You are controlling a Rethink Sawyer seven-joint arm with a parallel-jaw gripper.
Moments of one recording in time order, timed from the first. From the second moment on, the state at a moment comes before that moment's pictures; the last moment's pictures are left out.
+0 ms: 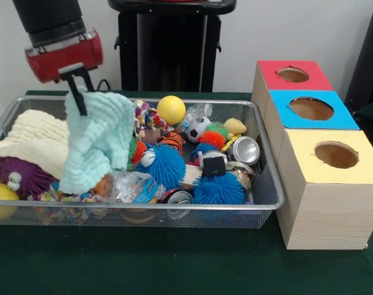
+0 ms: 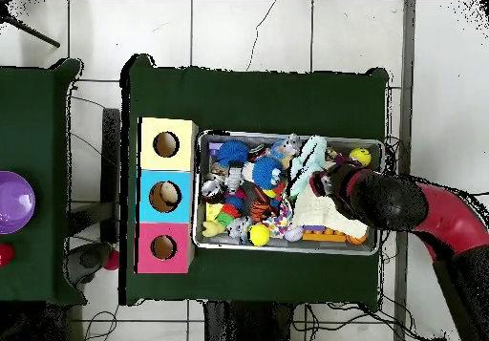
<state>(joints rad) -1.09 -0.66 0.75 1.75 -0.41 0.66 1.17</state>
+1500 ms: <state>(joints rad) -1.16 -0.81 0.75 1.62 -0.44 0.85 1.17</state>
